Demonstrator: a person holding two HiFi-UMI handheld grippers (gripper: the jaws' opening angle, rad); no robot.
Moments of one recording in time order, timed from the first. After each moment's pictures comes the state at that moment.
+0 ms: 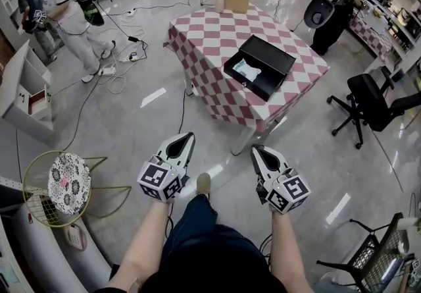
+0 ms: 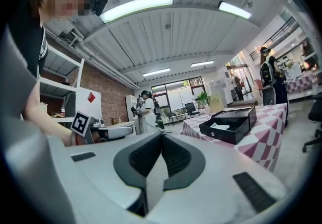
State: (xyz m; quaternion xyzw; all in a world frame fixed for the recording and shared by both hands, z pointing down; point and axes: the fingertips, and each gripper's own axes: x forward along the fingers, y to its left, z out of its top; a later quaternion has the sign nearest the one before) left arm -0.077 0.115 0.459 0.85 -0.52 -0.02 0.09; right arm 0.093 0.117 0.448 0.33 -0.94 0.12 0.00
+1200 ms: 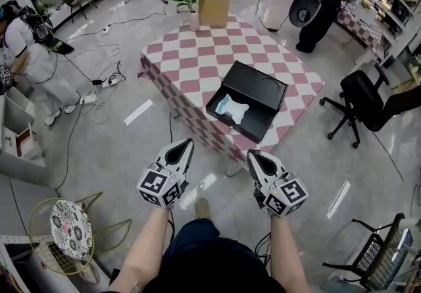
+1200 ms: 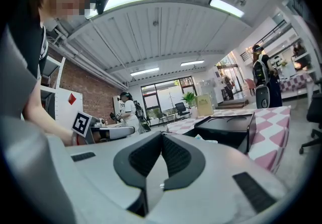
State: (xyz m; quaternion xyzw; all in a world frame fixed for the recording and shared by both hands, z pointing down) left arm -0.070 -0.103 0.464 0.88 -0.47 -0.01 0.11; right arm 0.091 -0.082 0.452 0.38 -0.92 0.13 0.00
